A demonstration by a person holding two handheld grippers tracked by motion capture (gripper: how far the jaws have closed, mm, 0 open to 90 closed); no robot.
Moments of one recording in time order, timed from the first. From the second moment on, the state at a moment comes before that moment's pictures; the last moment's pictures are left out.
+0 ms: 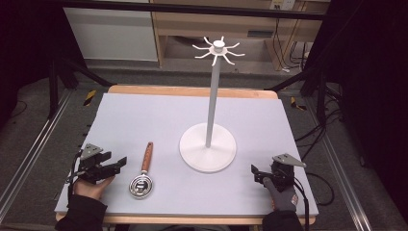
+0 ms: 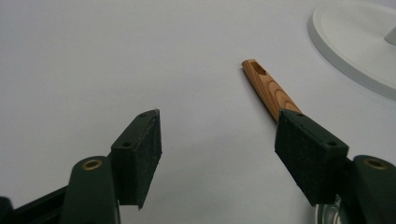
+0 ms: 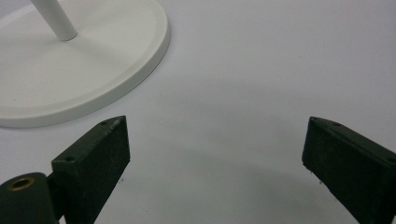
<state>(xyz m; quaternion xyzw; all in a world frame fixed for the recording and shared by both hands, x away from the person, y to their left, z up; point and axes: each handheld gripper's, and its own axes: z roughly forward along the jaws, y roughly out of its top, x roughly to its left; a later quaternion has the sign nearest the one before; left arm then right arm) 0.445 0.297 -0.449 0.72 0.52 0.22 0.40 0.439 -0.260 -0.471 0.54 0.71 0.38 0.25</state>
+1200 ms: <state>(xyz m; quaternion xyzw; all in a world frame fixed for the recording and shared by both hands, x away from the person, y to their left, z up) 0.442 0.235 -0.442 0.77 0.47 0.18 0.39 0.442 -0.252 -0.471 0.54 0.72 0.37 0.25</state>
